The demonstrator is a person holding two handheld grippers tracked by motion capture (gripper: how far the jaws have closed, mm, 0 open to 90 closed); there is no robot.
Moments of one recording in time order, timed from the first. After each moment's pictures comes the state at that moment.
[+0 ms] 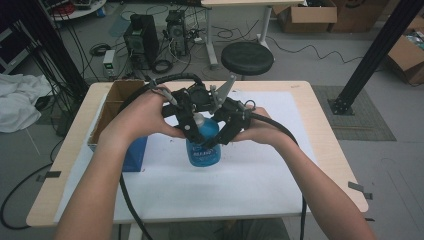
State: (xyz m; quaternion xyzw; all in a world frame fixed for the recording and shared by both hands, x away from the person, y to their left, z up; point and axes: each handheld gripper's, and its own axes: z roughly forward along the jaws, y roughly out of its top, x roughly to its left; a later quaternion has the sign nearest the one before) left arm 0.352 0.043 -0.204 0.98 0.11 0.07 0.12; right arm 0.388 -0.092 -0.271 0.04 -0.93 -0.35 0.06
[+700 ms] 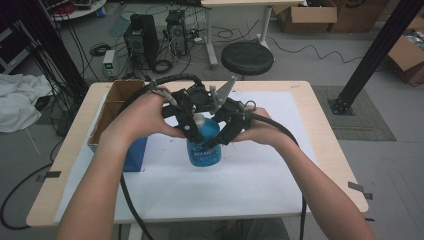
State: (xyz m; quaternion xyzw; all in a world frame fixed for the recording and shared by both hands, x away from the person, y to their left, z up) left arm 0.353 0.043 -0.207 0.98 0.11 0.07 0.12; right arm 0.388 -0.092 -0.273 0.04 -0.93 -0.35 0.06
